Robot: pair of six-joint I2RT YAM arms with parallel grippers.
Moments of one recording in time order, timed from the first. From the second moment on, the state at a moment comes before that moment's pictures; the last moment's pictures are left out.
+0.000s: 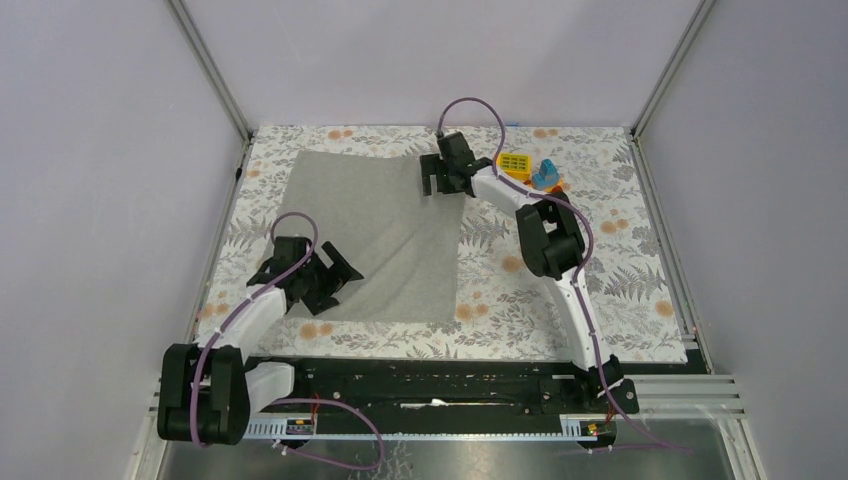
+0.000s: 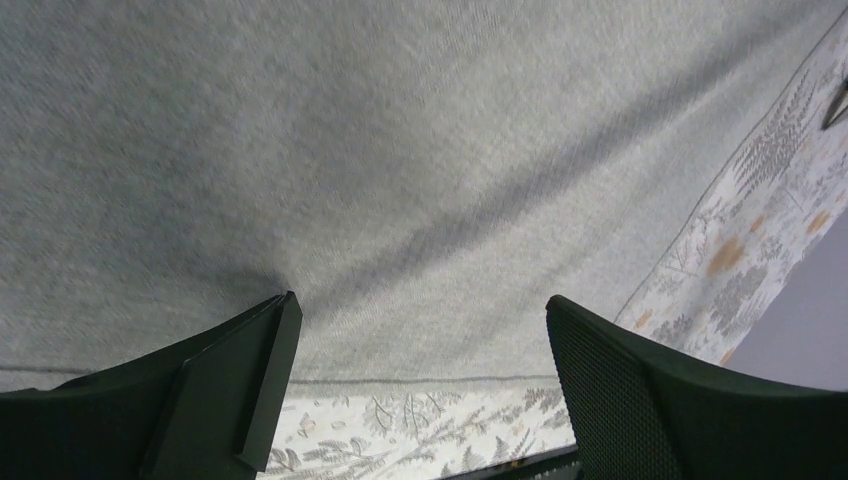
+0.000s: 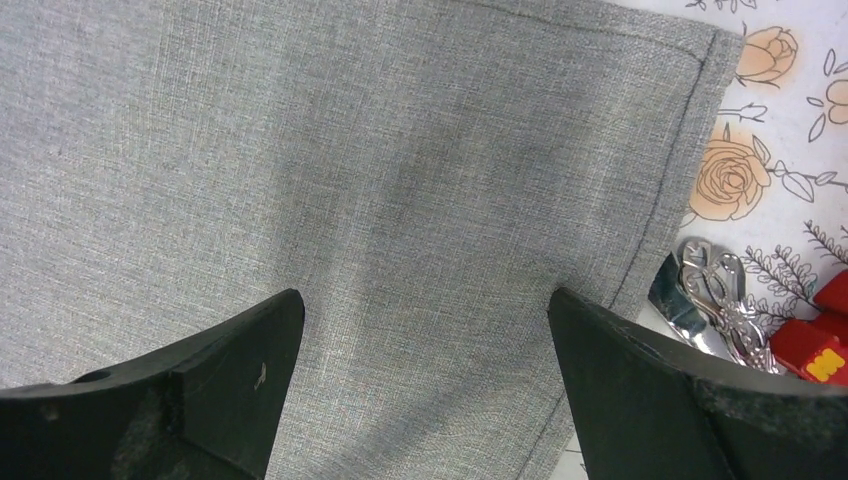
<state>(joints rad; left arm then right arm) -0.05 1.13 0.48 -0.33 0.28 -0.80 0.51 2.45 1.99 -0.33 0.08 0.29</state>
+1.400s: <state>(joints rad) 0.06 1.01 0.81 -0.64 0.12 -0.68 0.73 1.72 0.90 -0.11 -0.14 0.68</state>
